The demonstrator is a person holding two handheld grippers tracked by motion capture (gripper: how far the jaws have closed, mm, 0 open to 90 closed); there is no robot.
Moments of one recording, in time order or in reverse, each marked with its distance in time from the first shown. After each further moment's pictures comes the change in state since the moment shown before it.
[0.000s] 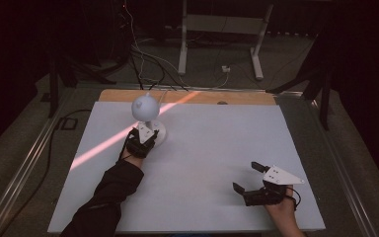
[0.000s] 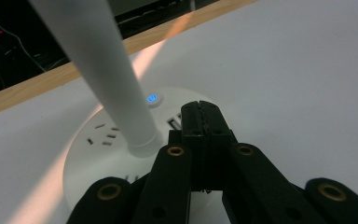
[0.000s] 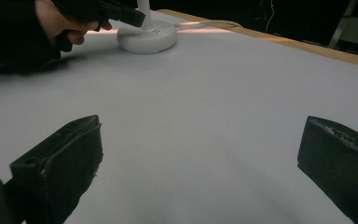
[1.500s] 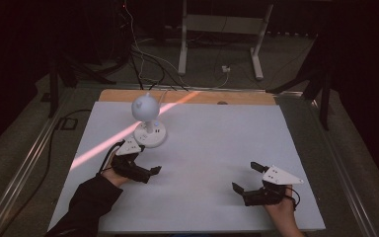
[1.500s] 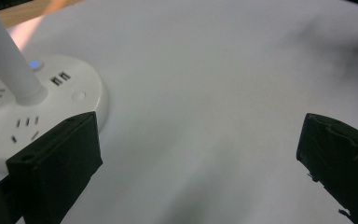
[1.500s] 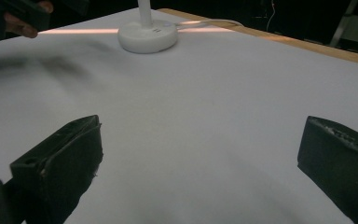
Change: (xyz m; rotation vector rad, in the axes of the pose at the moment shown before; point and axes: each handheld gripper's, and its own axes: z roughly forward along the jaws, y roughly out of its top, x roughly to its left) left arm 0.003 -0.008 -0.084 0.069 -0.447 0.008; right arm 0.001 0.000 0.001 0.003 0.002 0.006
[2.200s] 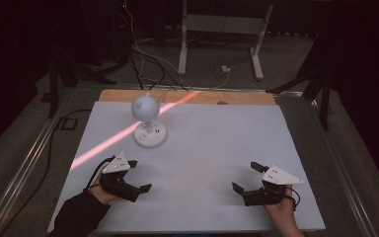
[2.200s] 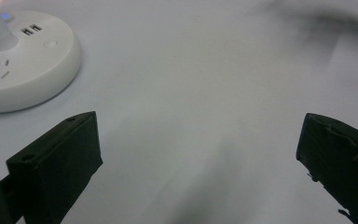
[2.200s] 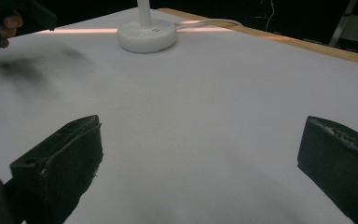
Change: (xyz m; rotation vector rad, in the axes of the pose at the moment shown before) left arm -0.014 -0.037 -0.027 0.019 -0.063 -0.008; right arm 0.000 0.000 0.000 0.002 -0.003 -0.003
